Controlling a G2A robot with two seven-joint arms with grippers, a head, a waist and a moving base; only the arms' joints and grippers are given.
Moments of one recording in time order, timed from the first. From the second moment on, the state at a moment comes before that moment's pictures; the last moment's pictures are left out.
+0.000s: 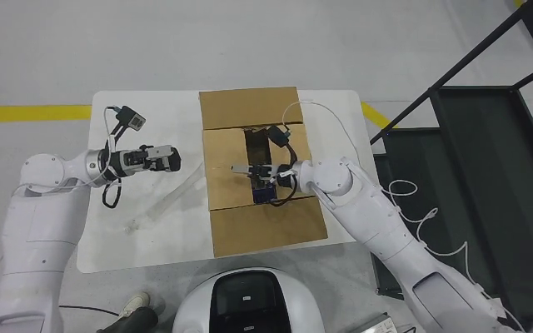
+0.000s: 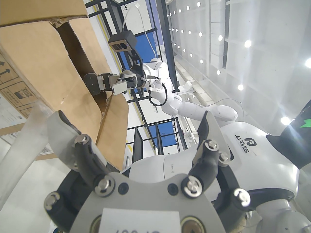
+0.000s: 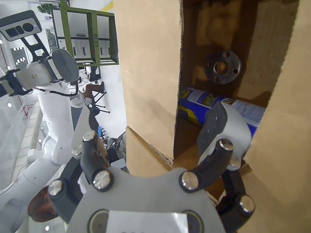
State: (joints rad) left arm 0.89 -1.06 -1.31 -1.17 -0.54 -0.37 -1.45; right arm -0.97 -1.20 0.94 -1.41 0.04 0.11 0.80
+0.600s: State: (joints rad) left arm 0.84 -1.05 -1.32 -1.09 -0.73 -0.50 -1.32; right arm -0.92 -1.26 0.85 -1.48 0.32 -0.02 0.82
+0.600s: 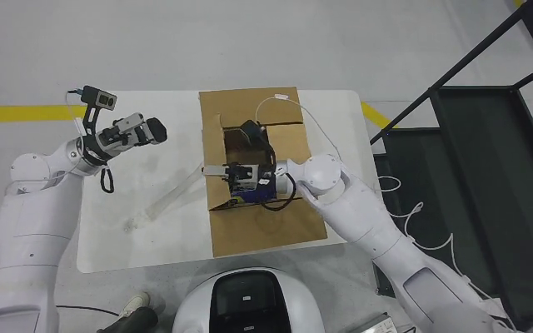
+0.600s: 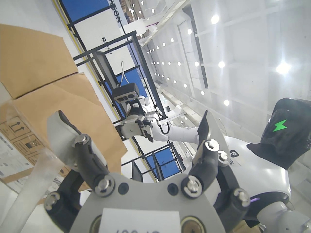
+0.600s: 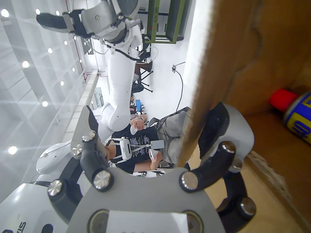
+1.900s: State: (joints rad) left arm 0.70 -1.15 -0.98 -0.73 -0.39 -0.52 -1.13; right arm -1.33 -1.17 1.25 -1.88 0.19 0.05 0.80
